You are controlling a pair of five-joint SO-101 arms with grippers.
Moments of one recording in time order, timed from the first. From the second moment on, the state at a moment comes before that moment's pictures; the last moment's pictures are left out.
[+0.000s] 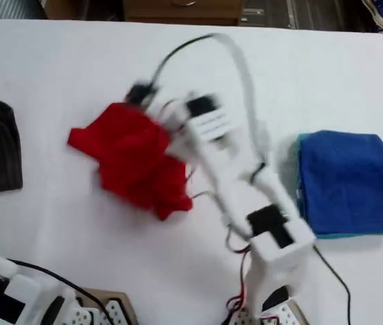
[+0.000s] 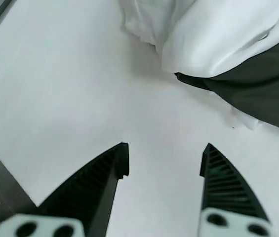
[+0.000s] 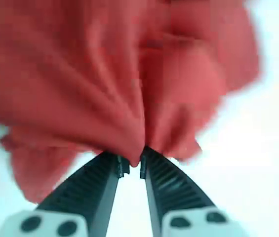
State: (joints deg) left arm -74.9 -8.6 16.6 57.3 -25.9; right arm -25.4 16.9 -10.0 76.7 40.1
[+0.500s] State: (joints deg) left arm -50.3 -8.6 24.3 58.2 -25.9; right arm -2.9 10.0 -16.1 83.3 45.8
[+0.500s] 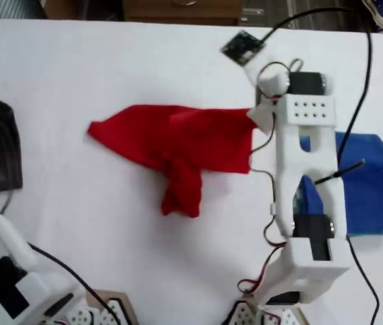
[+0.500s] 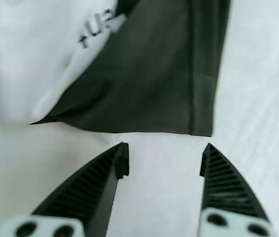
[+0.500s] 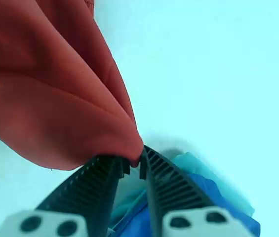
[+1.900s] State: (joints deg) left arm -20.3 20.8 11.0 50.0 9.8; right arm -26.6 -11.3 33.9 62.0 34.8
